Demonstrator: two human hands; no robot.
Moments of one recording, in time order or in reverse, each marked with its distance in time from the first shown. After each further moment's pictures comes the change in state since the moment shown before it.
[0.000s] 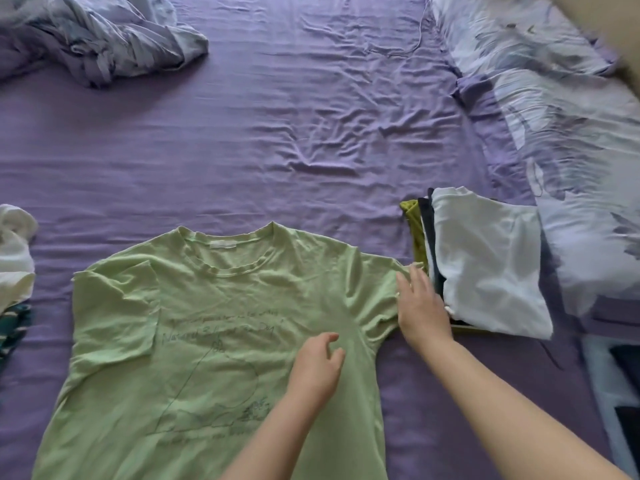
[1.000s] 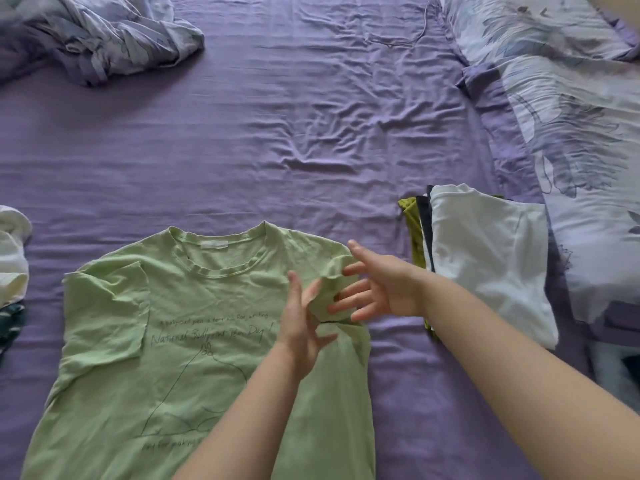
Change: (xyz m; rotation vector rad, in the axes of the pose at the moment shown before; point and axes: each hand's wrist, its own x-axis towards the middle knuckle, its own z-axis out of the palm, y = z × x) left_hand 0.034 0.043 -0.024 -1.127 -0.133 -0.207; right_hand 0.038 -0.041 -0.079 1.403 -0.934 0.307
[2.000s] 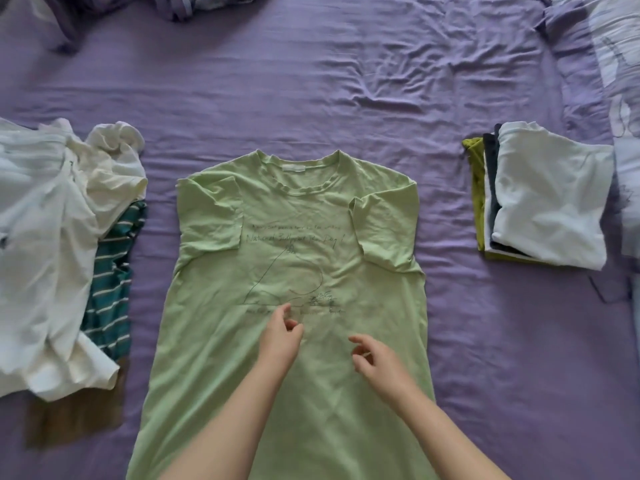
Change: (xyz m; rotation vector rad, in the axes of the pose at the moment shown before) left_hand -0.124 -0.091 -0.179 0.838 0.504 0.075; right_hand -0.028 0.265 0.141 -0.781 0.274 -0.309
